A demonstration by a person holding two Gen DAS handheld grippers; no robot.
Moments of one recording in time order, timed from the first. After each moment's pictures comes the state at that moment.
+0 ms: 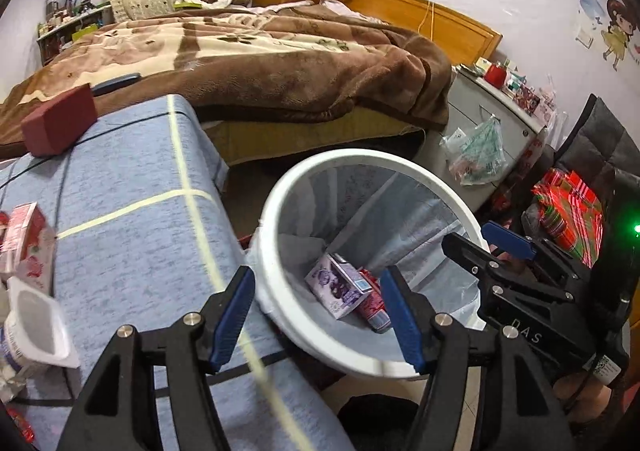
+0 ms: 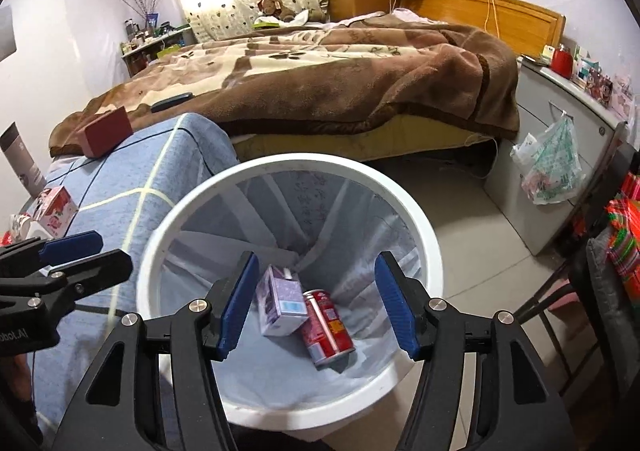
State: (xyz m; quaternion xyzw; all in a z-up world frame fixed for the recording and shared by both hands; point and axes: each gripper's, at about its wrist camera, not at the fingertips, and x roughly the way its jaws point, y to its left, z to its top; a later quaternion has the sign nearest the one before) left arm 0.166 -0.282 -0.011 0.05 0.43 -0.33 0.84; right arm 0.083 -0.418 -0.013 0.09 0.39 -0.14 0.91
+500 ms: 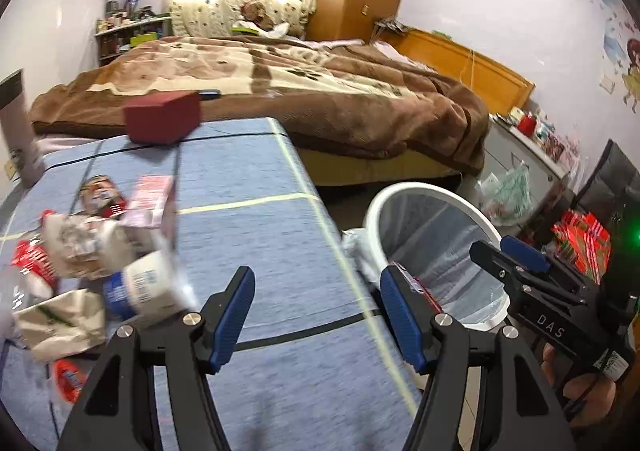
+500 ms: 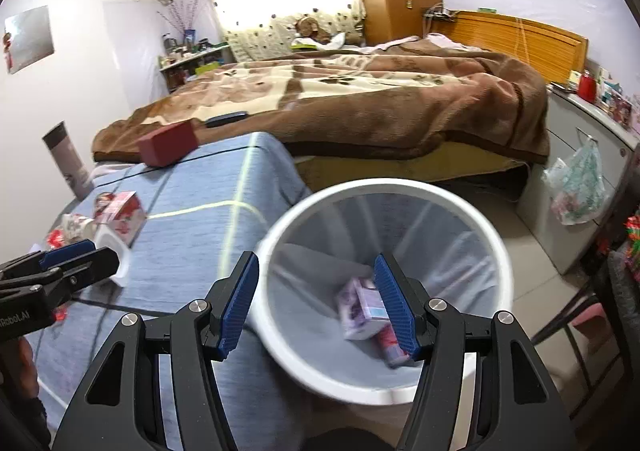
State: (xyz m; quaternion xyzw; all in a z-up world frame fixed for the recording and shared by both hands) left arm 0.153 -0.171 0.016 0.00 0.39 -0.26 0.89; right arm 0.084 -0.354 0.007 0.10 0.34 -0.09 0.93
